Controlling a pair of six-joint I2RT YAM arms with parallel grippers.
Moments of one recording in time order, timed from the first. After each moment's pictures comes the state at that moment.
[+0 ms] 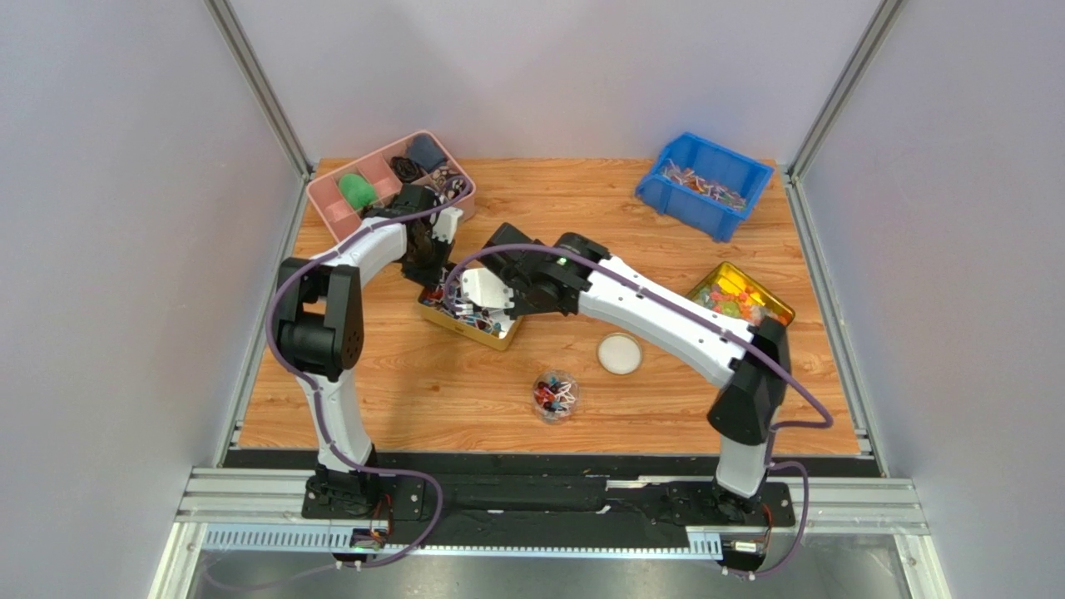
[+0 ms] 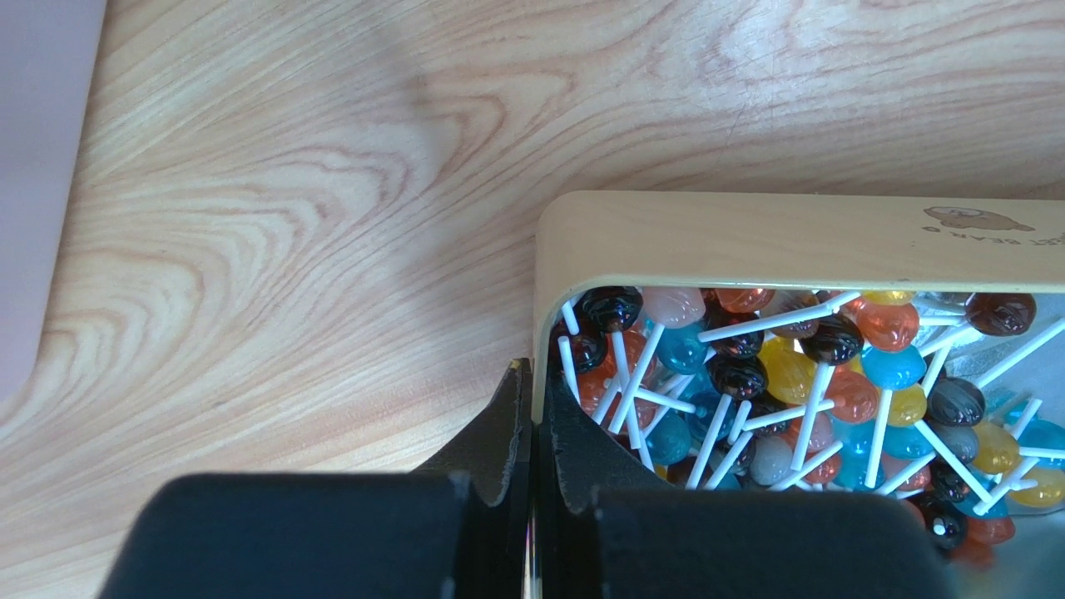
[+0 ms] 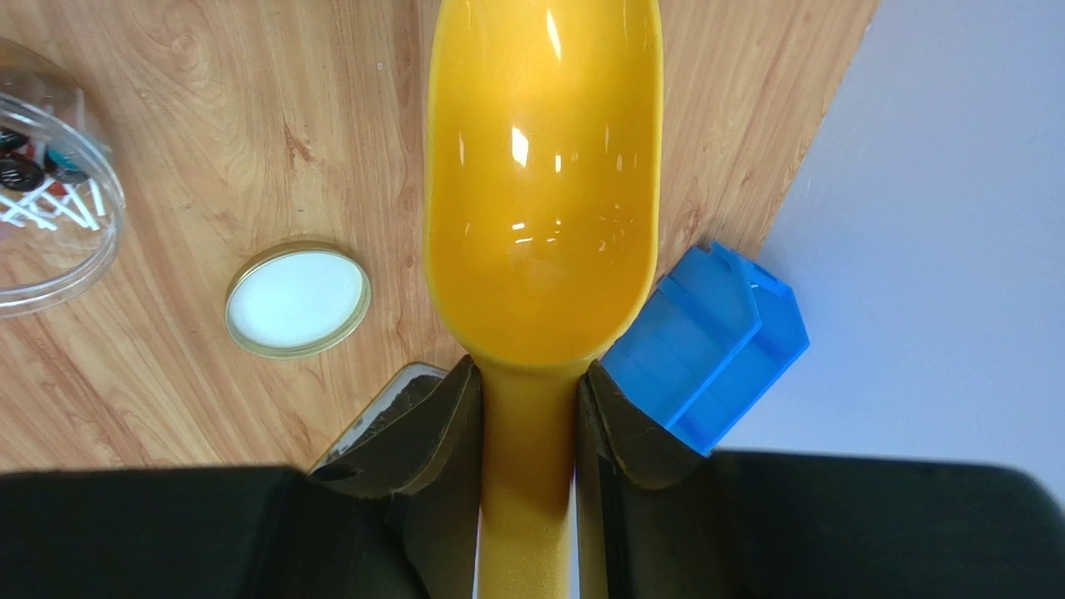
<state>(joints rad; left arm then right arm) -0.19 1.96 1.42 -0.66 0.10 0.20 0.99 1.80 1.83 -1.12 0.39 -0.78</state>
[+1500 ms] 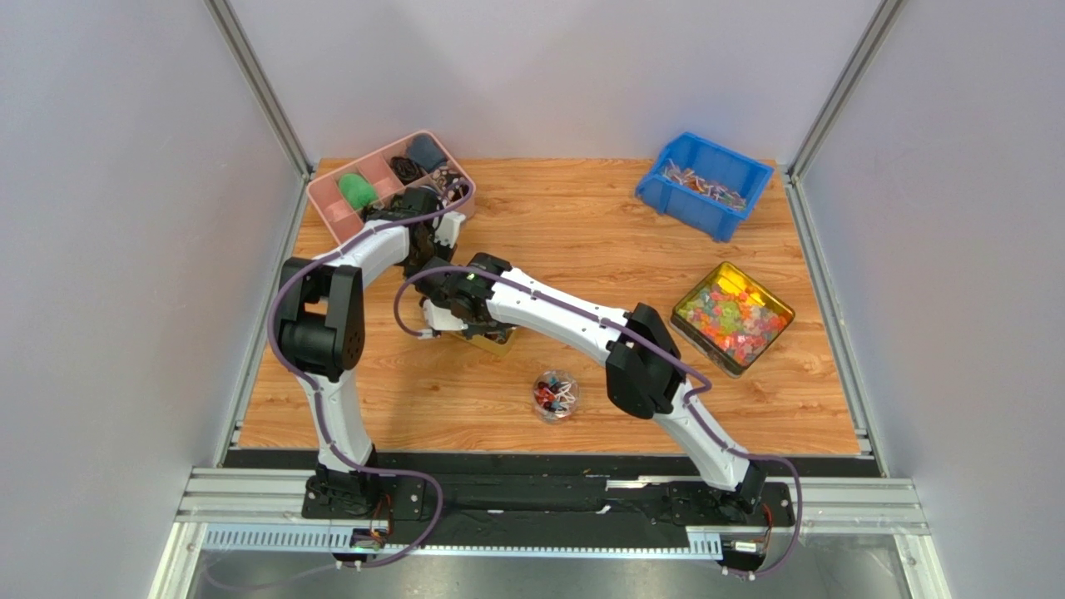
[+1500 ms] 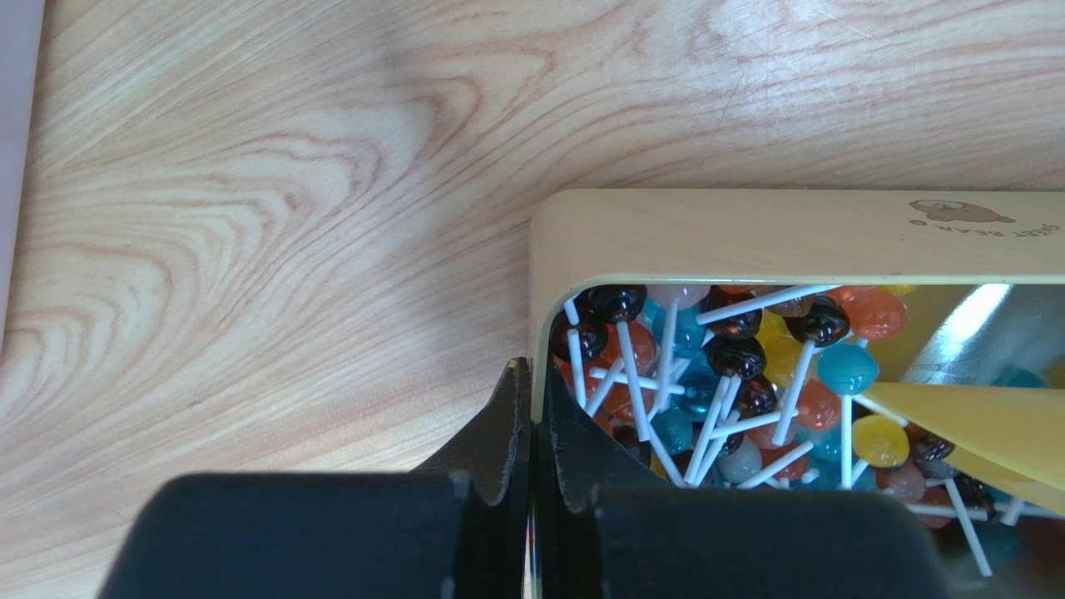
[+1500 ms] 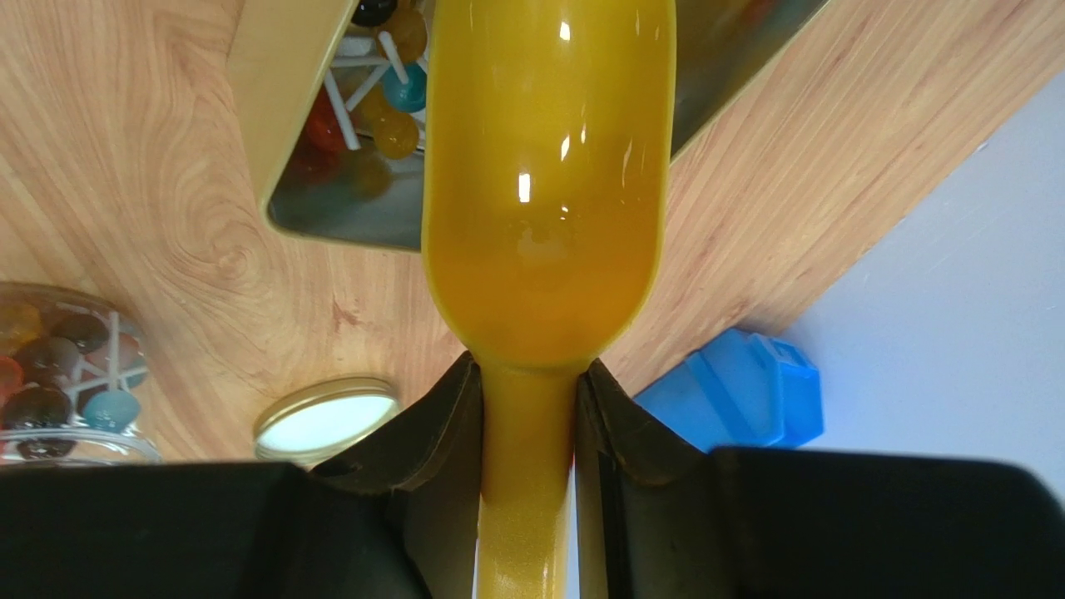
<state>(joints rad) -0.20 1.95 1.40 -0.65 0.09 0.20 1.05 2.35 2.24 -1.26 0.45 -0.75</state>
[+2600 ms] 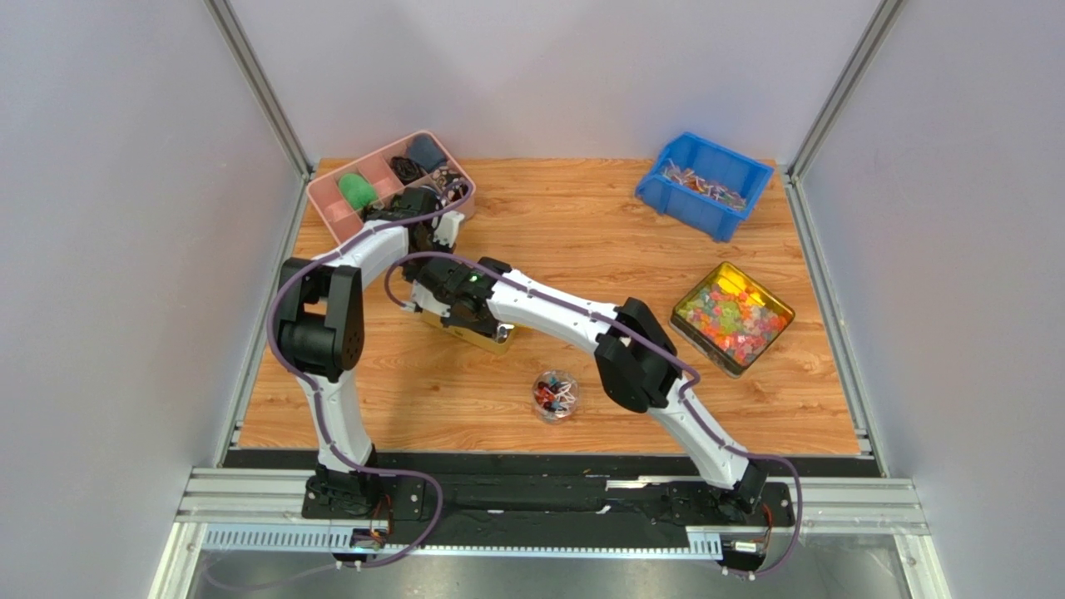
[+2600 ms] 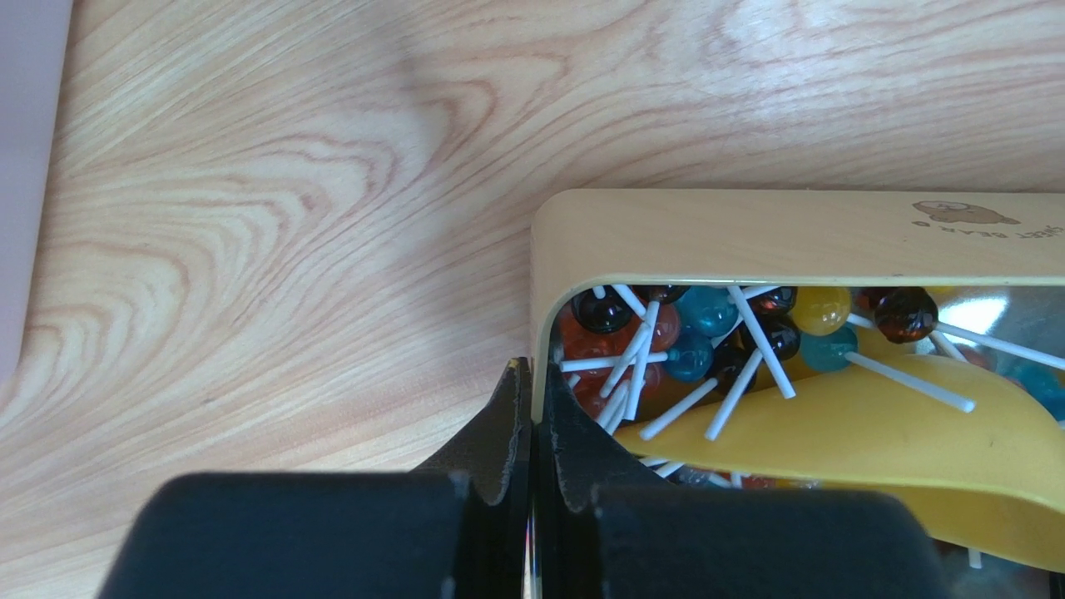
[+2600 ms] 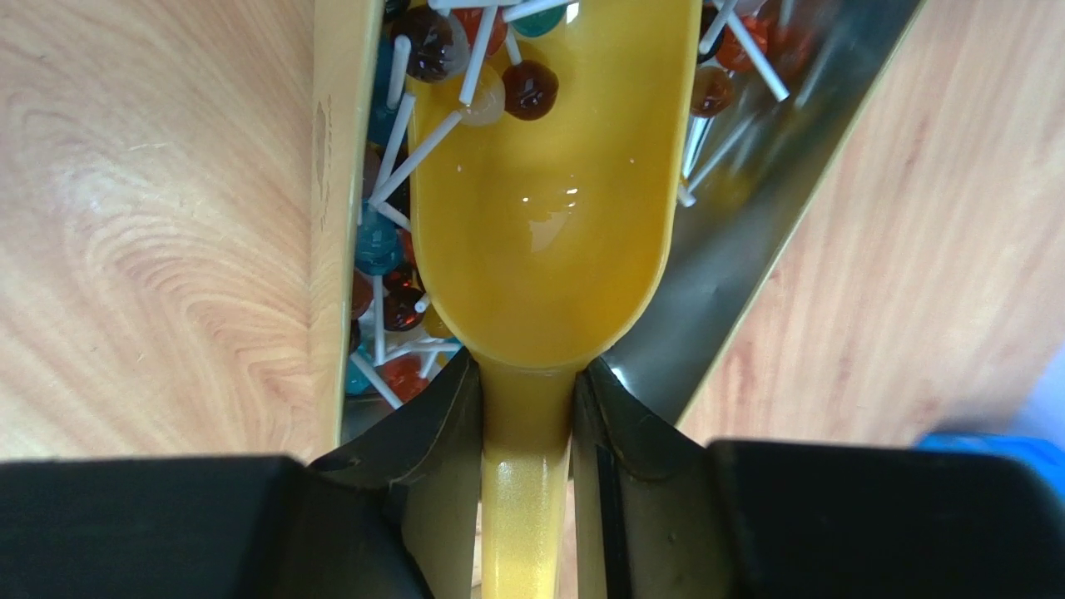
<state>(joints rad) -0.20 1.95 1.40 -0.64 0.08 0.20 1.01 2.40 2.17 -0.95 0.29 -0.46</state>
